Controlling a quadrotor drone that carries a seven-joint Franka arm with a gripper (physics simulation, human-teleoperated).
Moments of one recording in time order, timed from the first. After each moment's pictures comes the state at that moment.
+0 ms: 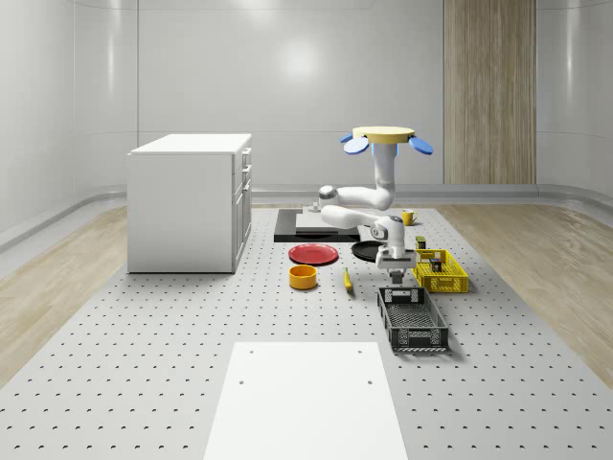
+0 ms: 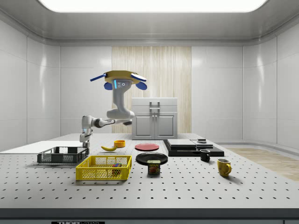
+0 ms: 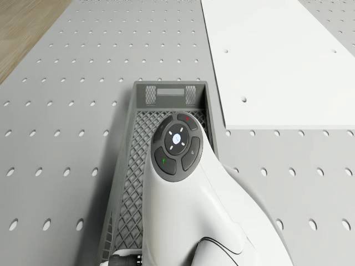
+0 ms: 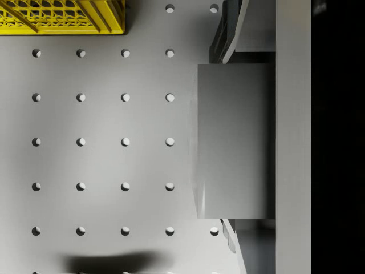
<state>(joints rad) -1.24 -1.51 1.25 -2.79 -1.89 1.62 1.69</state>
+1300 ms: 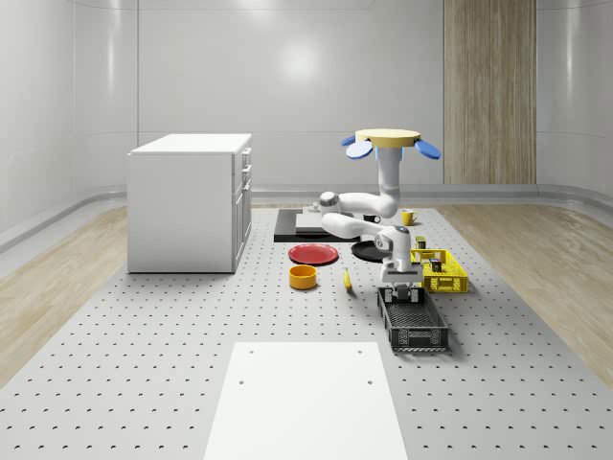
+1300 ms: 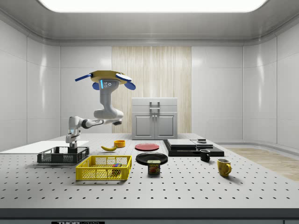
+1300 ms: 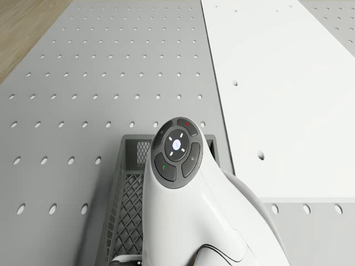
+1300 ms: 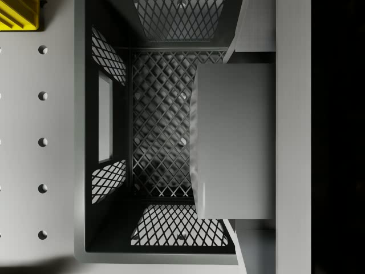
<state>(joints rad) -1.25 -1.52 1.21 -2.78 -1.93 1.64 1.69</state>
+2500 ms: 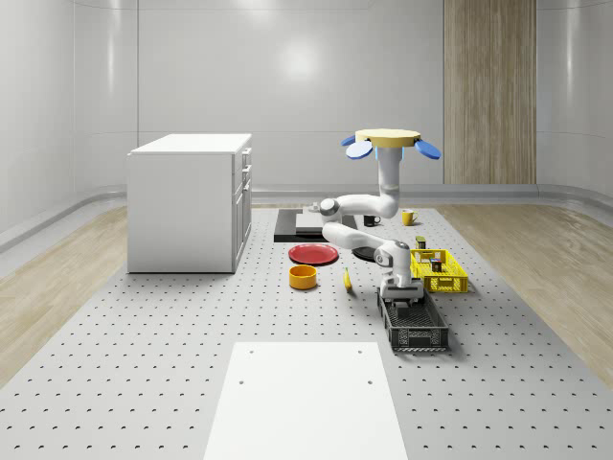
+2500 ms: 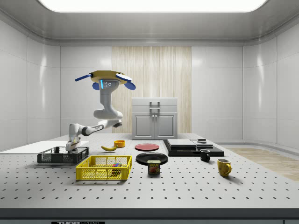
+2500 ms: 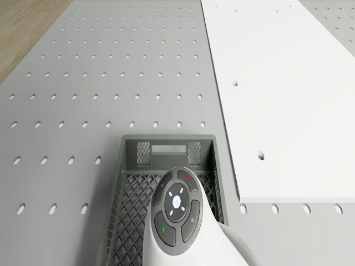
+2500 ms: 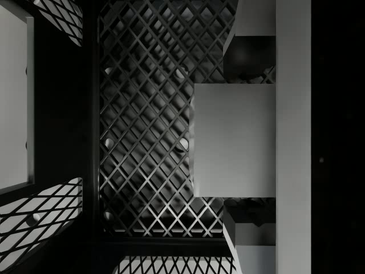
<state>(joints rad) -1.29 -1.47 1.01 -2.68 -2.12 1.72 1.68</state>
